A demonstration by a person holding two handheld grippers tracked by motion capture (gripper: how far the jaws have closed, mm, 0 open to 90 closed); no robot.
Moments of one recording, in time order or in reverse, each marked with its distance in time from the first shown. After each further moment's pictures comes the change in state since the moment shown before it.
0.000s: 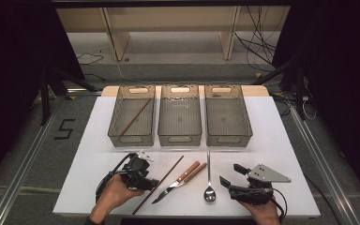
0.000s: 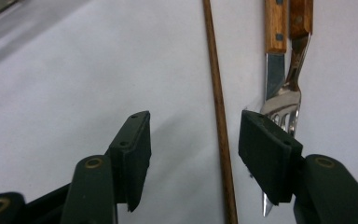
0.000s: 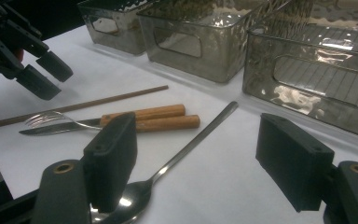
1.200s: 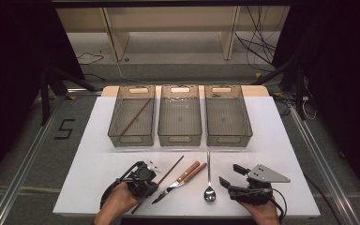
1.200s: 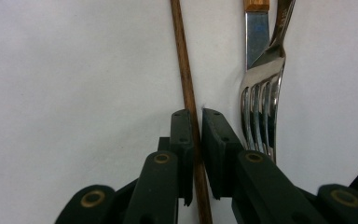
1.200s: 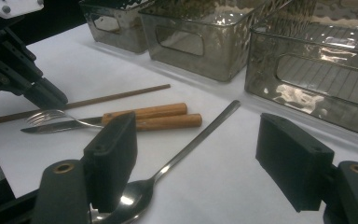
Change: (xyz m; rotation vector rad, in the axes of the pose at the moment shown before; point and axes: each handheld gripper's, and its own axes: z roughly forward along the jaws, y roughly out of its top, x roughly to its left) left arm -0.020 -0.008 0.014 0.054 0.024 0.080; right arm 0.001 0.000 0.001 0.004 0.006 -0.005
